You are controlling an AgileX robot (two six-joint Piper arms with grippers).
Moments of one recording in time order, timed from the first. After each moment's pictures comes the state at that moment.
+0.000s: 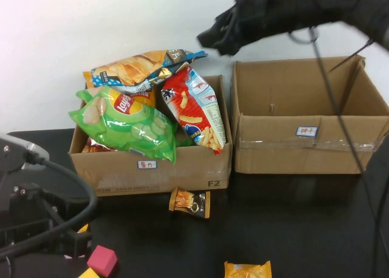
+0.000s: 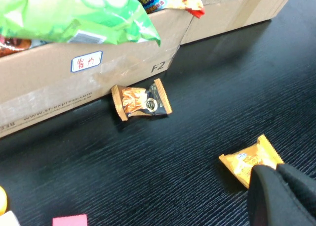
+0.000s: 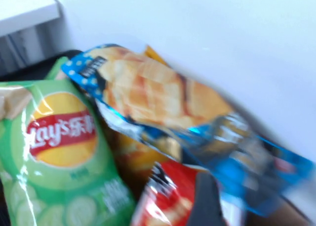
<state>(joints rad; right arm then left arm) 0.38 2.13 -2.09 0.67 0.70 -0.93 -0.06 0.97 -0.57 -1.01 0.66 0.98</state>
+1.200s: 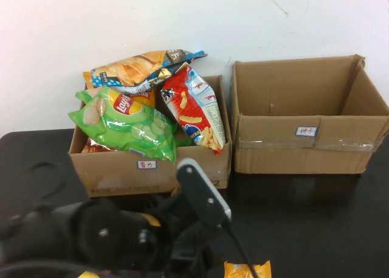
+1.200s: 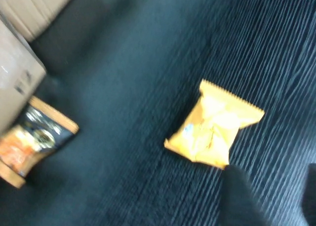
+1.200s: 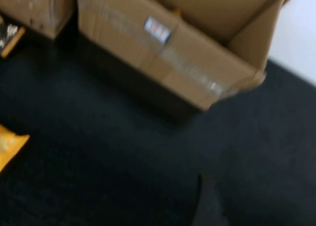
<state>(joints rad) 0.37 1.01 -1.12 -0.21 1.03 -0.15 -0.72 1.46 -0.74 -0.74 0.29 0.96</state>
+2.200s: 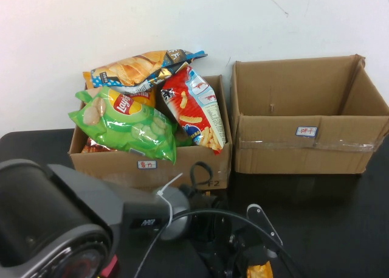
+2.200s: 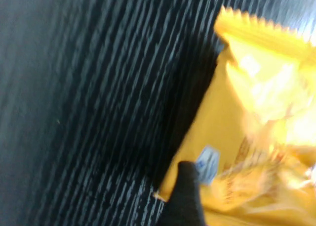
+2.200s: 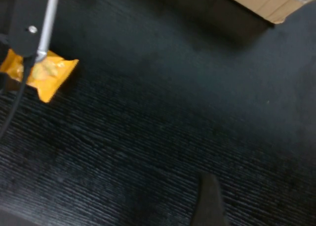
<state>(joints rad) 0.37 1.00 -0.95 -0.11 1.08 -0.12 -0.77 2.18 -1.21 -0.48 0.48 0.82</state>
